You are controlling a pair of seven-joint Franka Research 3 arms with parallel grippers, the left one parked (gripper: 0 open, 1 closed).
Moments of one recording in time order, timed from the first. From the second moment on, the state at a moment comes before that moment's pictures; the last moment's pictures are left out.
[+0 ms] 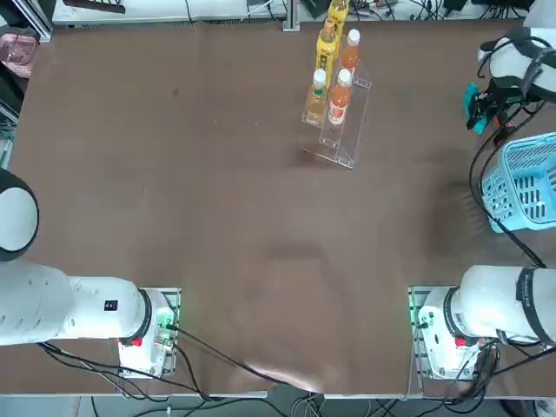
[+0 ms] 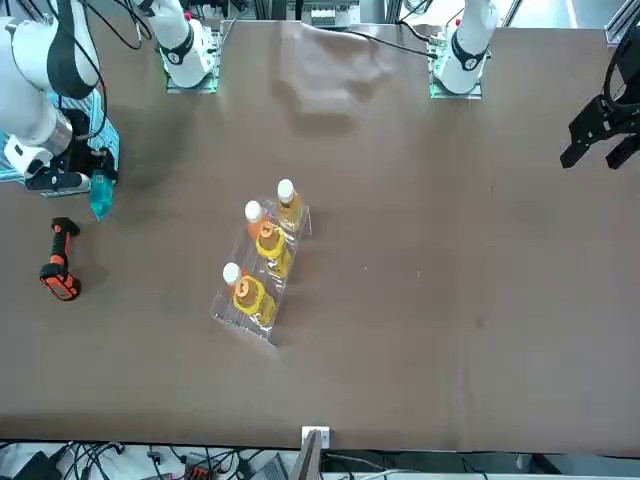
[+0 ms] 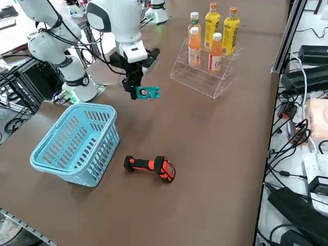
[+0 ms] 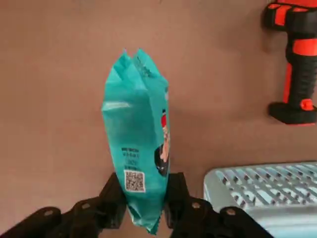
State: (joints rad) arm -0.23 -0.10 0.05 -2.34 -0.06 2.18 -0.22
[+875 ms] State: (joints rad) arm -0.22 0.06 0.05 -2.43 0.07 2.38 -0.21
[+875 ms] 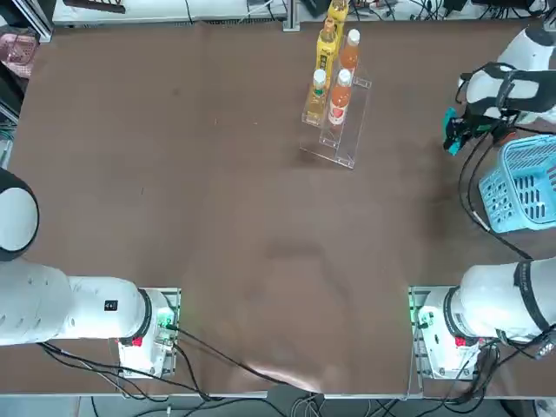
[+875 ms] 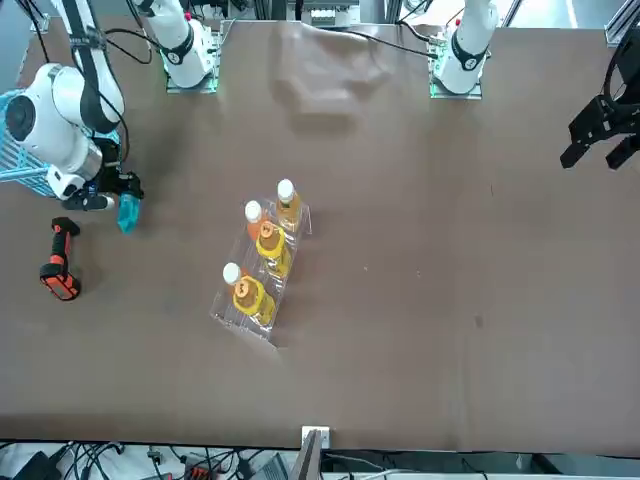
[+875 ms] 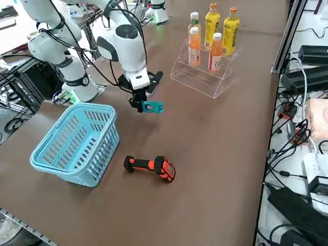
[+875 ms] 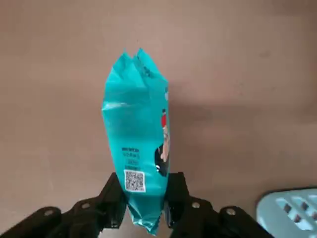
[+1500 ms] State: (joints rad) arm -0.13 0.16 0.05 -2.43 0.10 2.46 -0.15
